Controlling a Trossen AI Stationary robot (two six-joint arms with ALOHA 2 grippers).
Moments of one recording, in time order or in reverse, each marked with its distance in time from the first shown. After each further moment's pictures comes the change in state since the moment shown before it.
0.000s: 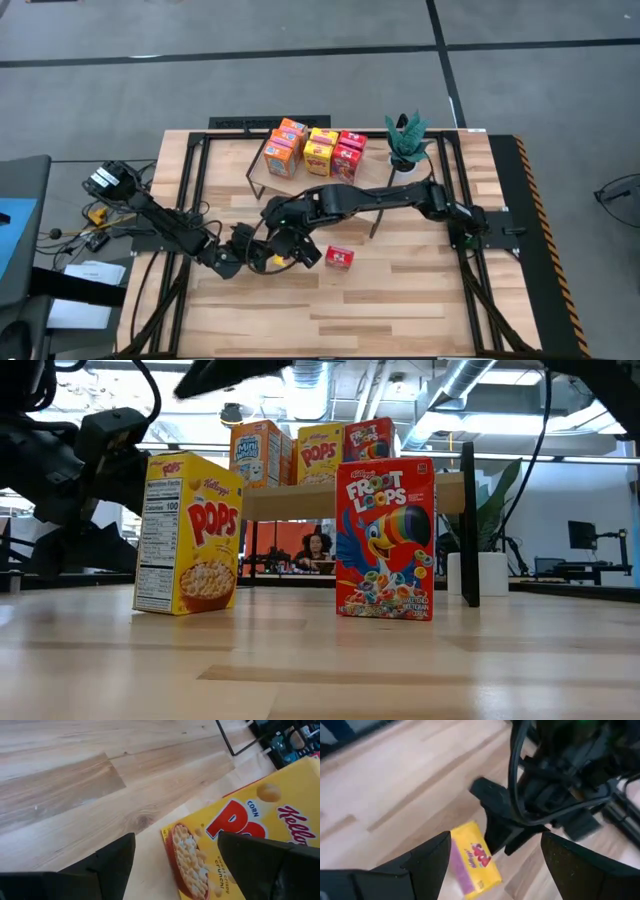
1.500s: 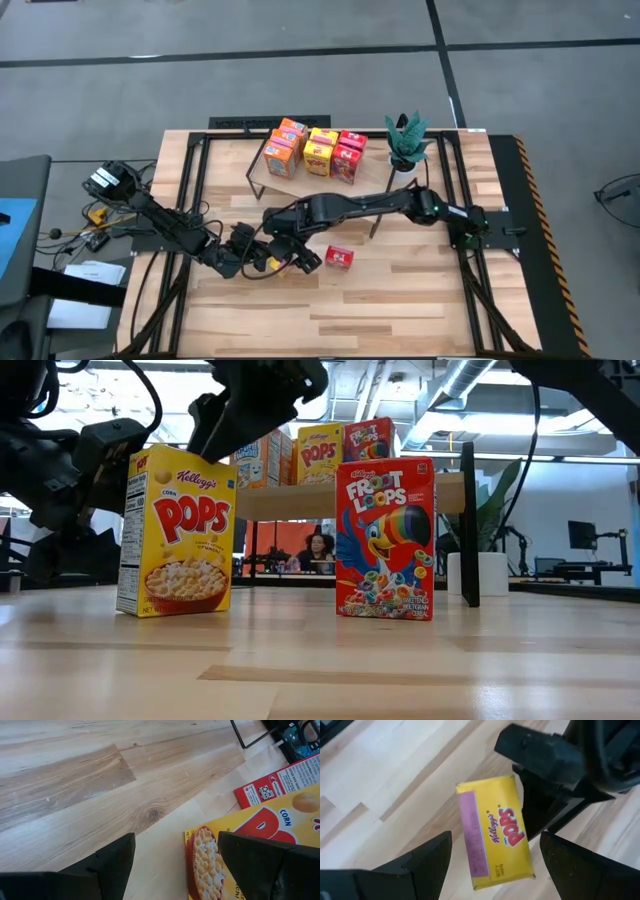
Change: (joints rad) left arm 0.009 0.000 0.000 -0.044 0.035 -0.024; right arm -0.001 0.107 0.018 -0.066 -0.037 0.118
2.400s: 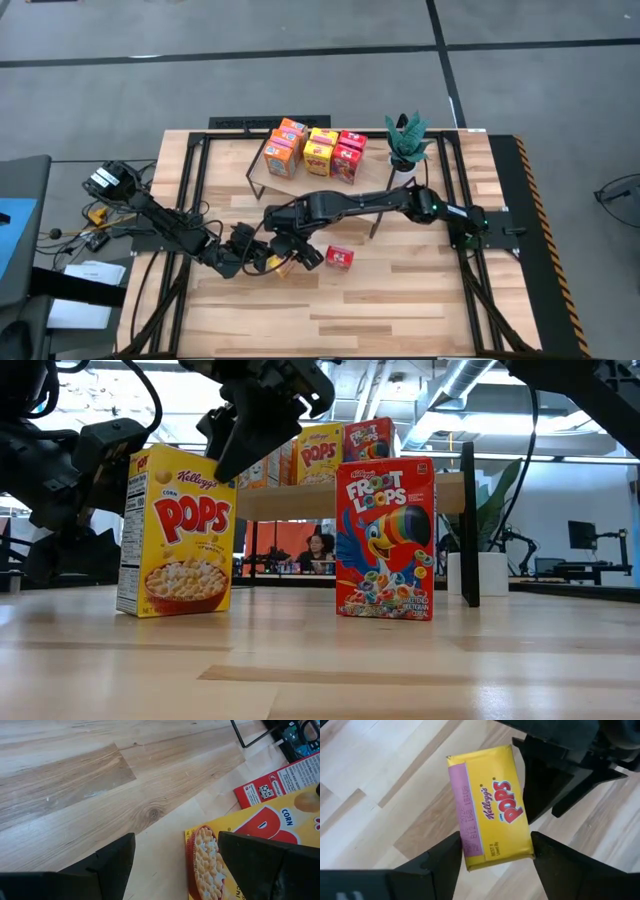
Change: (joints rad) left arm 0.000 0.000 0.000 0.000 0.003 0.001; right arm -0.018 0.010 -0.001 -0.050 -0.001 -0.005
